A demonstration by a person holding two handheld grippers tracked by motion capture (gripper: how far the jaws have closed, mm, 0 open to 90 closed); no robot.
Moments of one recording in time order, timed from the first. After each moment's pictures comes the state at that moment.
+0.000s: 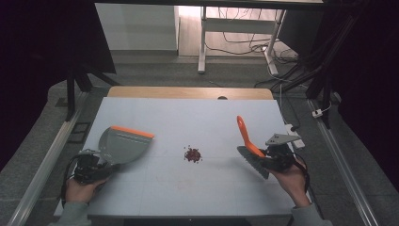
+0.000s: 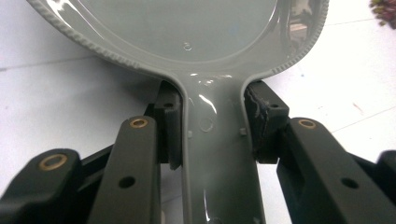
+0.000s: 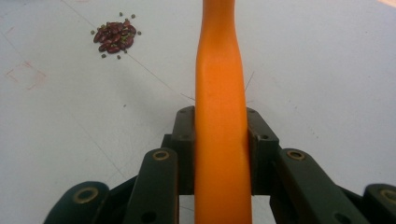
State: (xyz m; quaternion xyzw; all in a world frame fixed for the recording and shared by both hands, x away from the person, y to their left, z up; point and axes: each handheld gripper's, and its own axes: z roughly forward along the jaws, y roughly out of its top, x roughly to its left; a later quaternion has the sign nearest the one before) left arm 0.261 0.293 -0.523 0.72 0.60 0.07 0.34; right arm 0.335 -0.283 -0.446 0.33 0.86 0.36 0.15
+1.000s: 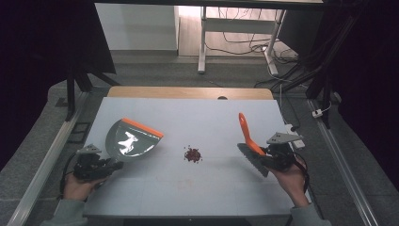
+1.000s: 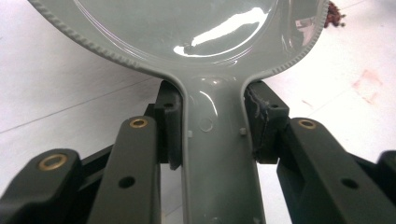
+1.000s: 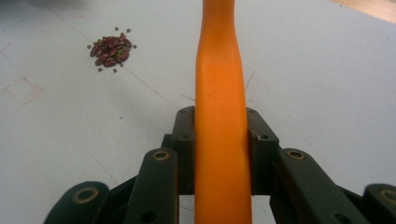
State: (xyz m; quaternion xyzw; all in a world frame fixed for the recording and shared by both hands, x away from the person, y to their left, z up) left arm 0.262 0.290 -0.506 0.76 0.51 0.08 0.39; right arm 0.335 -0.283 -0.443 0.34 0.85 0.37 0.17
